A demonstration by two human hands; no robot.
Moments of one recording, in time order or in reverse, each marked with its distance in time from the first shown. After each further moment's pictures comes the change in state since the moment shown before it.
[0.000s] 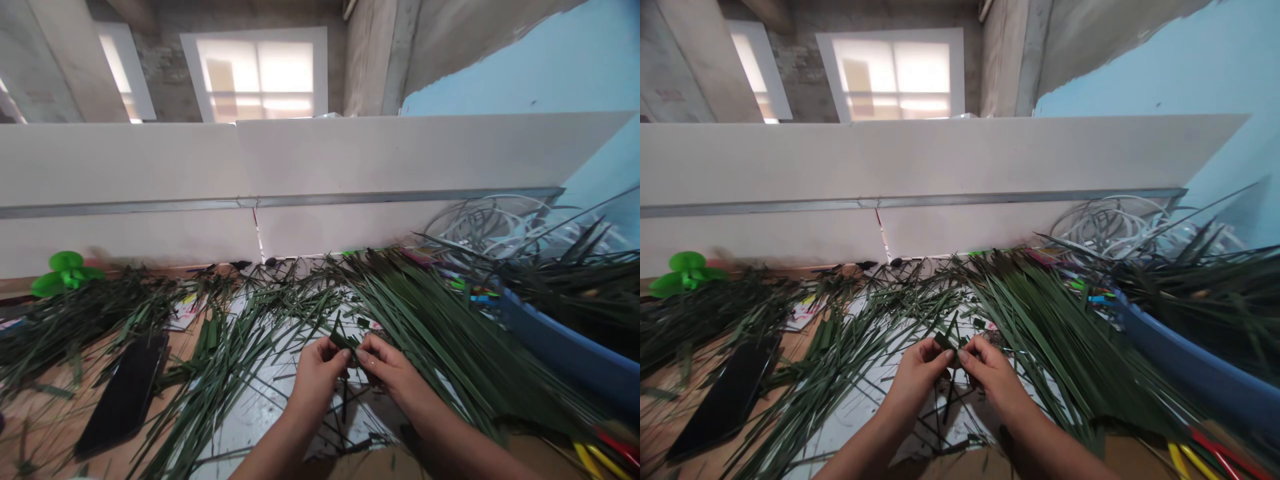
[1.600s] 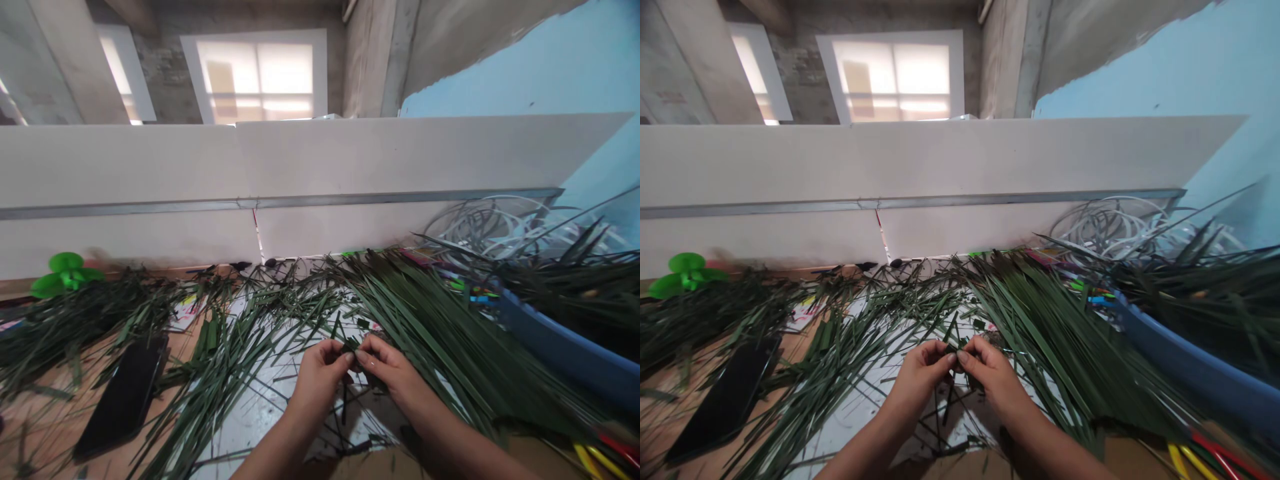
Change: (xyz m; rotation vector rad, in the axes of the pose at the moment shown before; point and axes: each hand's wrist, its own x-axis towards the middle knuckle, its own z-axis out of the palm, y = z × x) left_hand -0.003 0.003 0.004 -0.011 -0.046 -0.046; right_hand -0.003 -0.012 0.004 0.015 0.014 -0.052
